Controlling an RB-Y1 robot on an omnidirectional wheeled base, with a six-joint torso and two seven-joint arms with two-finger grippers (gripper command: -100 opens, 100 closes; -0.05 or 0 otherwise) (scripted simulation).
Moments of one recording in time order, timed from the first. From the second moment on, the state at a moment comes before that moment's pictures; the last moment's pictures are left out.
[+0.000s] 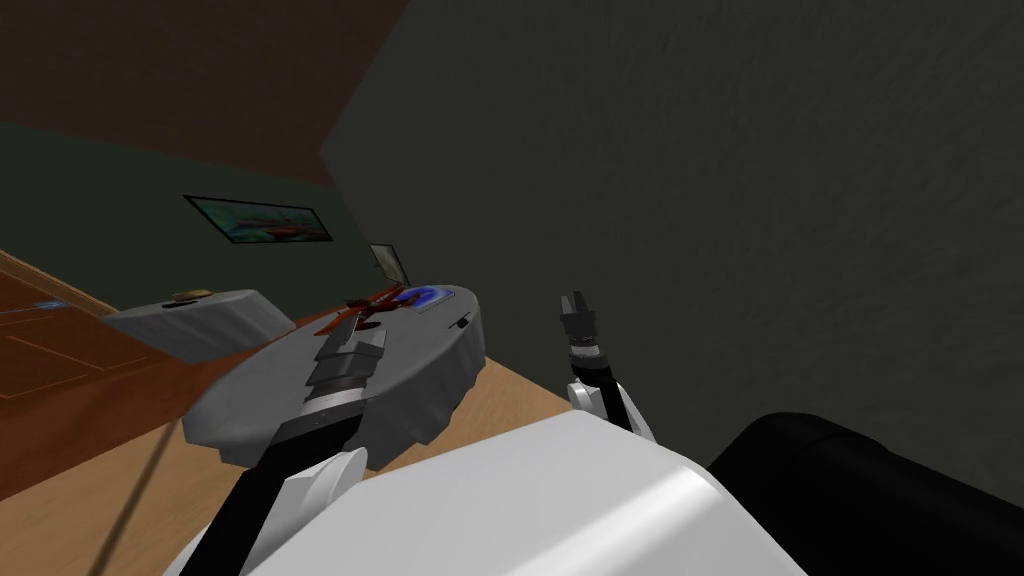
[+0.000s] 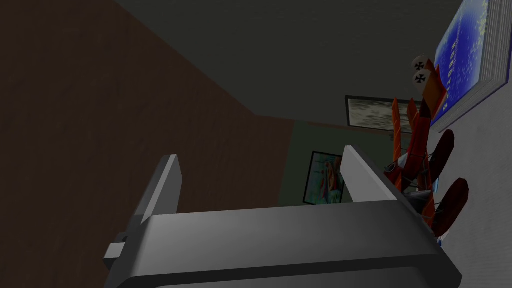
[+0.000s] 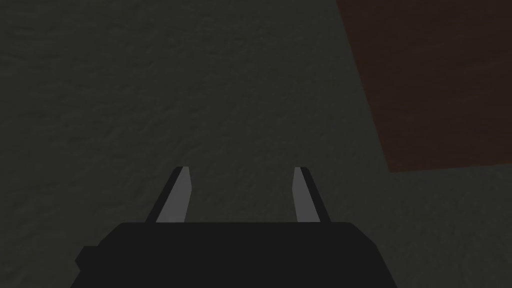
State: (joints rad) left arm 0.50 0.13 0.12 -2.35 0.12 -0.17 0.02; right arm 0.48 -0.03 0.02 -2.27 0.05 -0.58 -0.05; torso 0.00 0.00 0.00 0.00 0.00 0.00
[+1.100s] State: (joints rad) left arm 0.46 0.17 0.35 -2.41 0.16 0.12 0.18; right arm 0.48 -0.03 0.02 -2.27 0.05 -0.58 -0.05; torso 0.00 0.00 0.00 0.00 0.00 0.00
